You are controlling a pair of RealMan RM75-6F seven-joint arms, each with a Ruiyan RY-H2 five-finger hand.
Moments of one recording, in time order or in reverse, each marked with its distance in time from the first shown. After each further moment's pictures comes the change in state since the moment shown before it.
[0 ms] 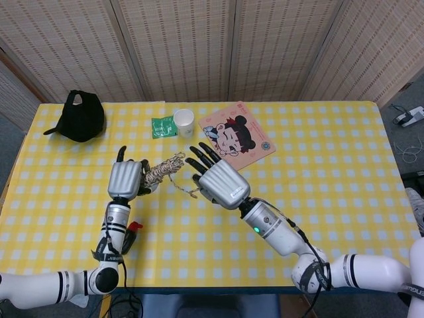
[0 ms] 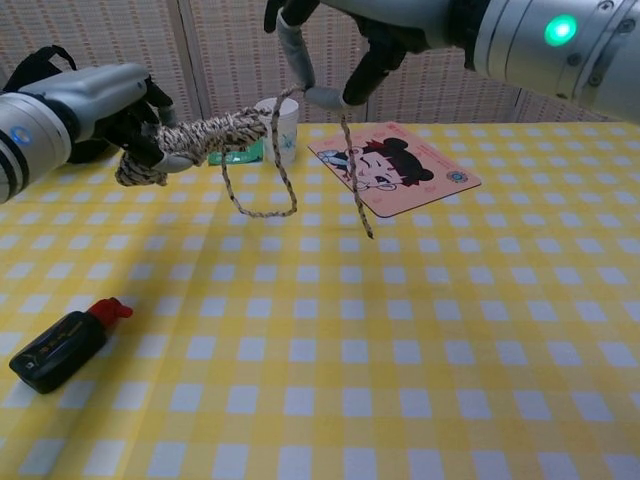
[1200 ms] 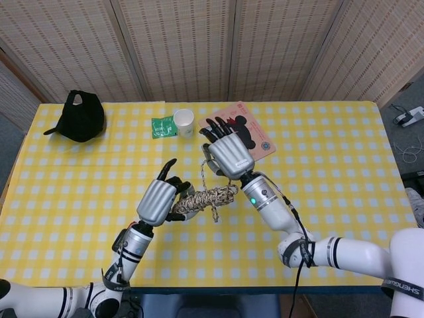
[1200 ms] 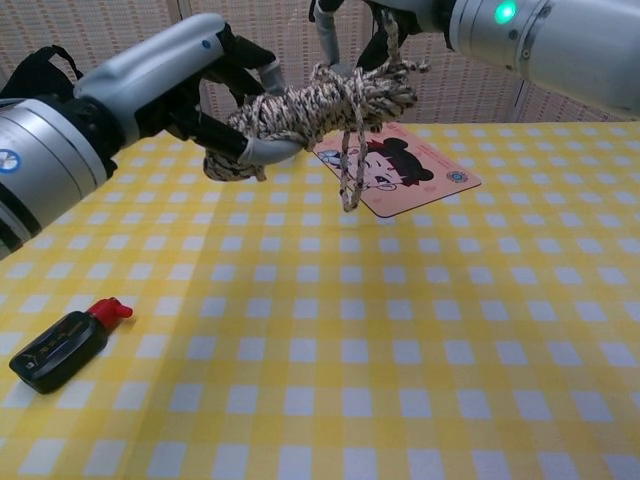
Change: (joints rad) left arm 0.061 -0.059 0.102 -0.062 0.545 0.011 -0.448; right arm 0.086 -0.061 0.044 0.225 0.224 -0.017 0.079
